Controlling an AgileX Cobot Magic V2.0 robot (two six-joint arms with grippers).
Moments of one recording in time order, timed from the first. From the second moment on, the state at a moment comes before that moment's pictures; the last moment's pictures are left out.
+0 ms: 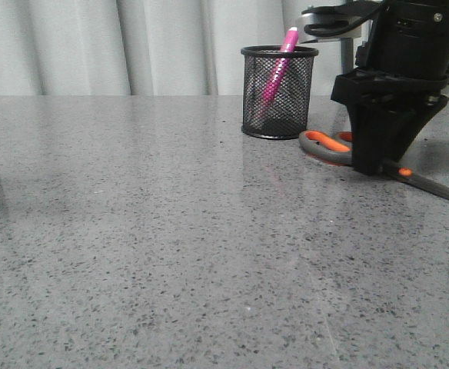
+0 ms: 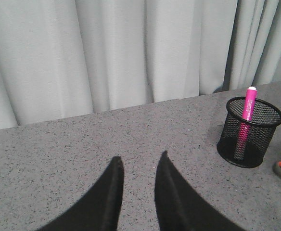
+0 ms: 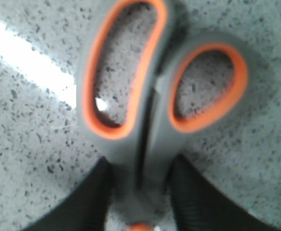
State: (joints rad) left arm -0.13 0.86 -0.75 -1.05 0.32 1.09; right arm 0.31 1.77 -1.40 0.12 1.09 -0.41
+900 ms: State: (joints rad) left arm -0.13 0.86 -0.75 -1.07 0.32 1.09; right arm 0.31 1.43 -1.23 0.35 0.30 -0.39
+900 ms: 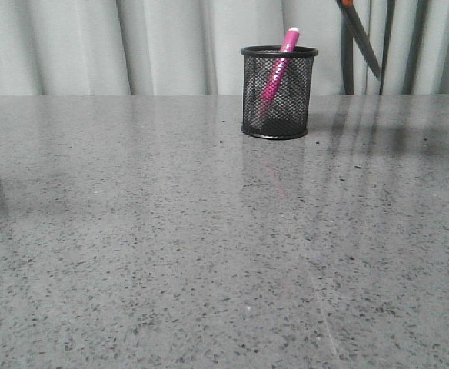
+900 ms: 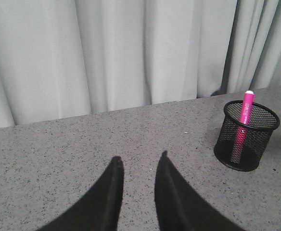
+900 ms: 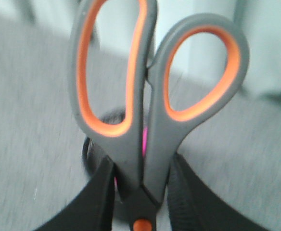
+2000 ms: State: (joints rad) left arm -0.13 0.86 -0.75 -1.07 0.30 1.09; right arm 0.43 1.75 -1.23 0.42 -0.28 -0.39
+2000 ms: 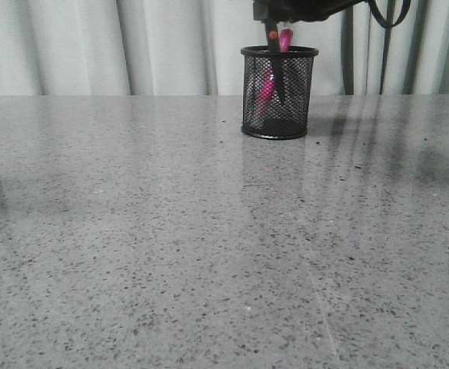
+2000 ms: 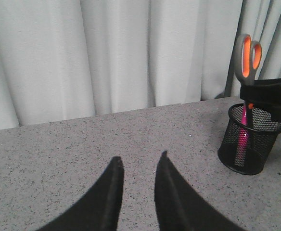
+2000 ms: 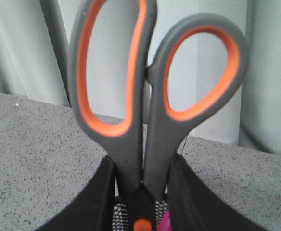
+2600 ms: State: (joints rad) left arm -0.13 0.86 -0.75 -1.07 0.30 1.09; right arm 0.43 1.75 -1.22 0.42 -0.19 -0.39
